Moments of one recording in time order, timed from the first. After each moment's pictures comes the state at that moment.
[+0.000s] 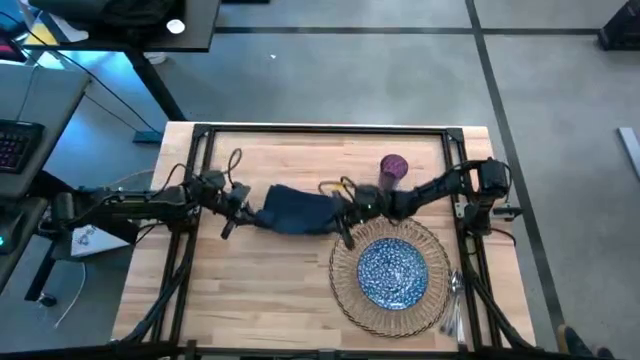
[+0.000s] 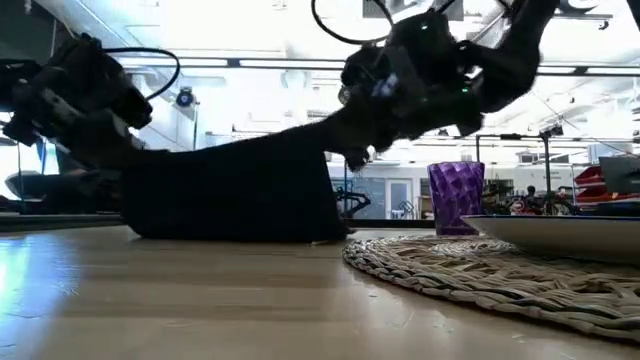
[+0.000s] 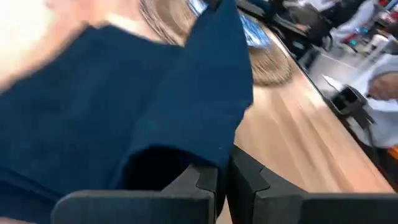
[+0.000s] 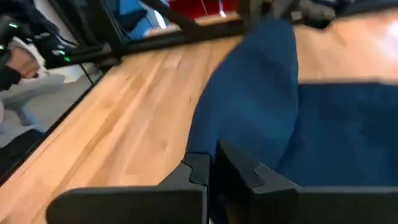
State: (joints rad) left arm 0.33 0.76 0.01 0.28 0.60 -0.15; right arm 0.00 1.86 0.76 0.75 -0.25 0.16
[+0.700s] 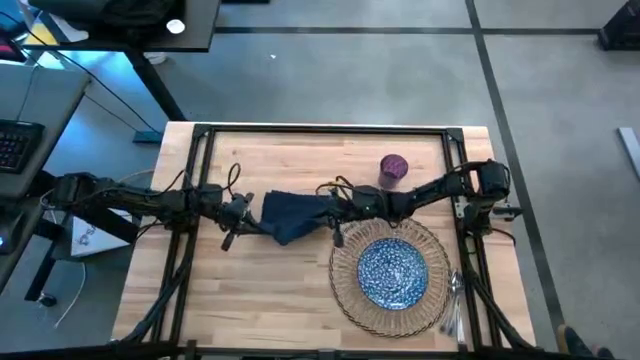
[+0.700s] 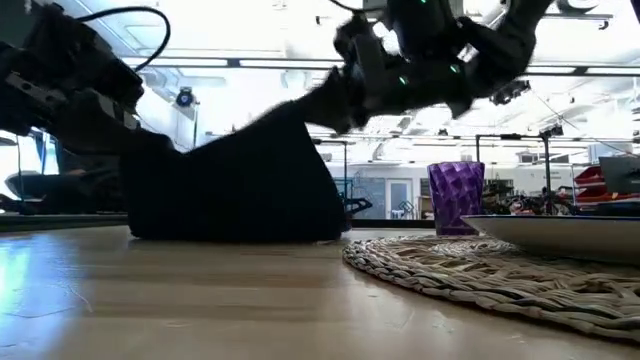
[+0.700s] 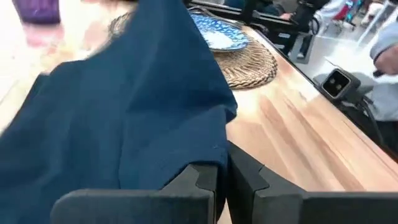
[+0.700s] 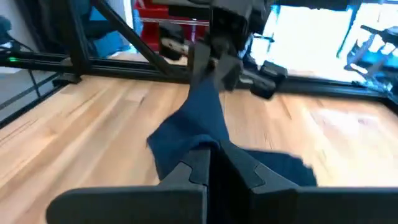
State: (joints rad) left arm 0.04 0.76 0.01 0.41 0.36 -0.07; right arm 0.01 1.86 0.91 0.72 -0.13 -0.11
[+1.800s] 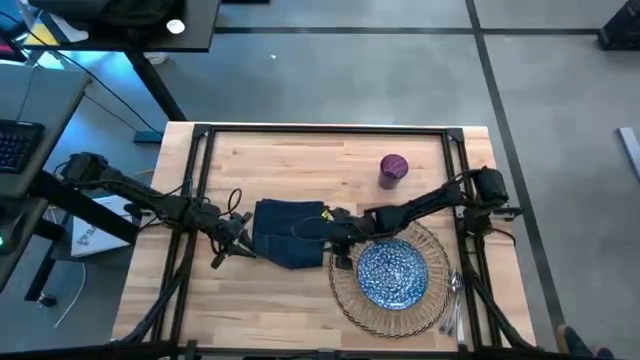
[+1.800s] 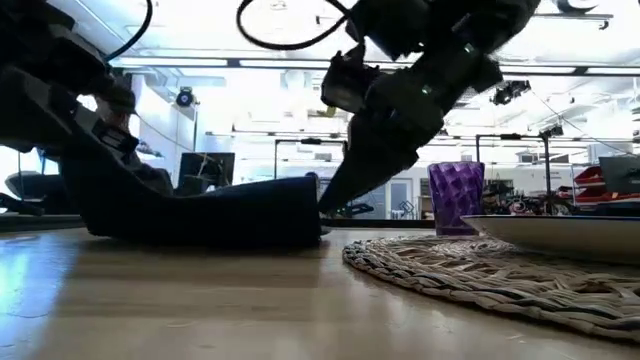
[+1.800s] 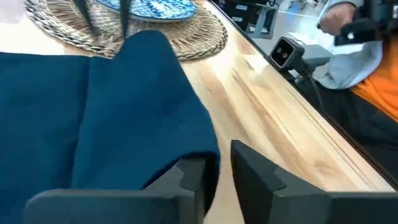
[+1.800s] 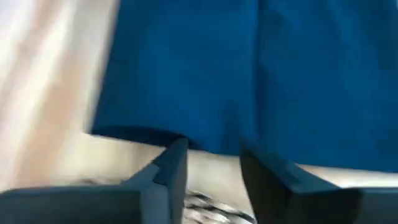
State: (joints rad) left arm -0.30 0.78 0.01 0.38 0.19 -0.20; right arm 0.14 1.89 1.08 -0.07 0.08 0.09
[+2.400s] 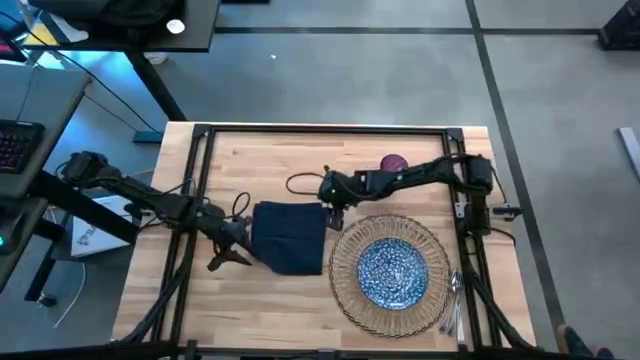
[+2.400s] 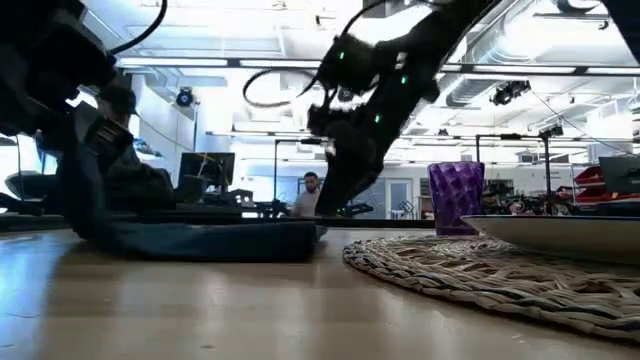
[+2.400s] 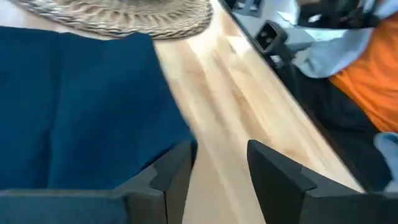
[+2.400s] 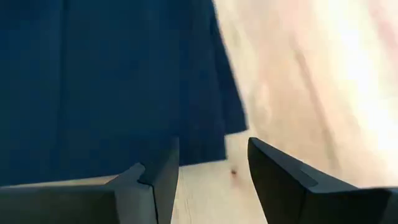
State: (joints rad) left arm -0.30 0.78 0.13 0.17 0.27 -0.26; right arm -0.13 1.99 1.21 -0.22 -0.08 0.08
